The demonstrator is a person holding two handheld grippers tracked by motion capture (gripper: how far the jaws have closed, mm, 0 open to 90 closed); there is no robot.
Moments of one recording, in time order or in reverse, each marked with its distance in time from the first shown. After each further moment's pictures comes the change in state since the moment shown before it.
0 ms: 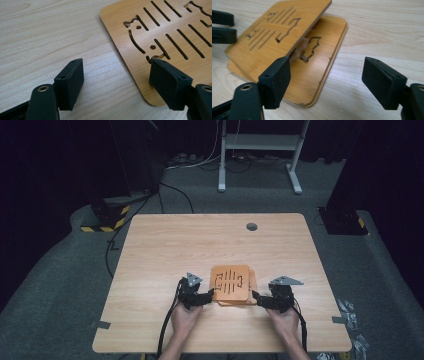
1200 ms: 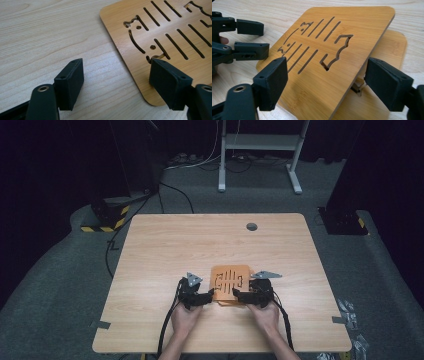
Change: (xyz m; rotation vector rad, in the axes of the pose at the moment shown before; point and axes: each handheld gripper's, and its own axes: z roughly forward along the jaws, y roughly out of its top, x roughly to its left) left arm -0.001 0.000 0.000 -0.002 0.001 -0.003; right arm 0.039 0.022 0.036 0.035 0.122 0.005
